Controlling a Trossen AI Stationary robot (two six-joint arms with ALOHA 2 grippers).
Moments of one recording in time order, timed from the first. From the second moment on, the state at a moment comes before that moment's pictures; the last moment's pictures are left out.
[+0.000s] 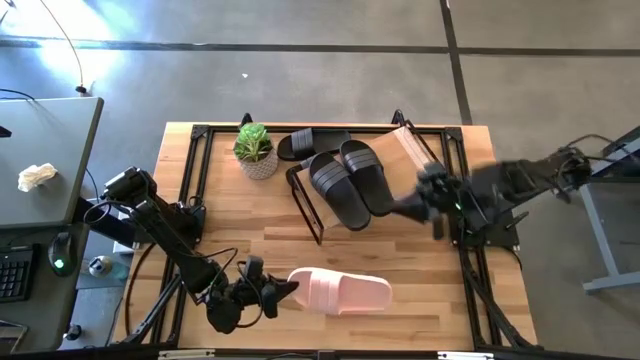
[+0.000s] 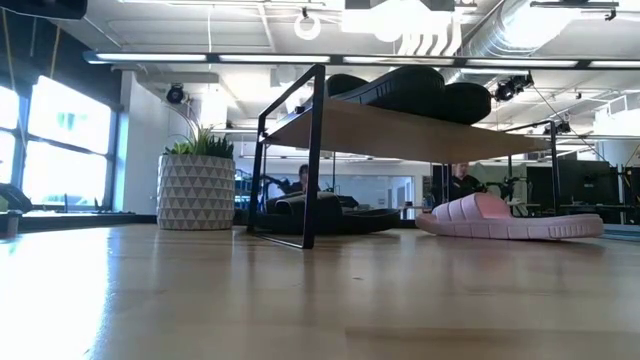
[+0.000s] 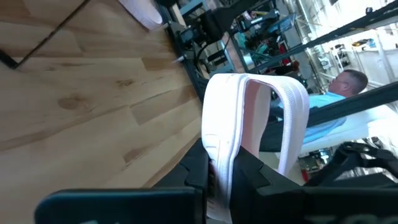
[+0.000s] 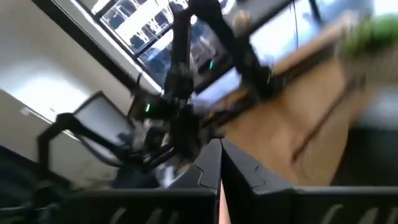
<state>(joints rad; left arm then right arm) -0.73 1.61 0.96 0.19 -1.03 -1.47 0.39 0.97 1.20 -0.44 0.29 0.74</state>
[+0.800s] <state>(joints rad) -0.69 1.61 0.96 0.20 -1.07 -1.47 0.89 0.88 0.46 0.16 0.60 1.45</state>
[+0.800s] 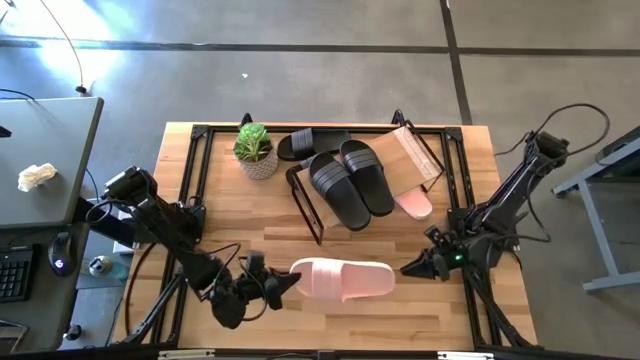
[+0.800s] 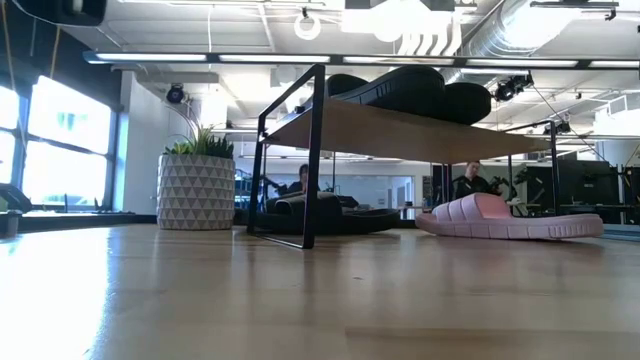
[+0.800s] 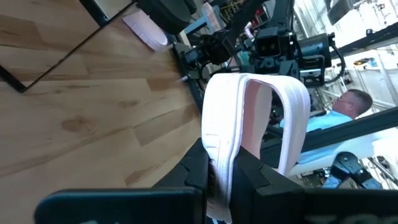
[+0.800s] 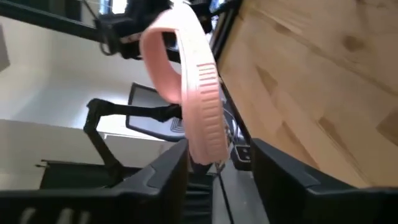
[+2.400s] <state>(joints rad) -0.62 1.57 0.96 0.25 -0.93 -1.31 0.94 1.00 0.46 0.35 0.77 1.36</state>
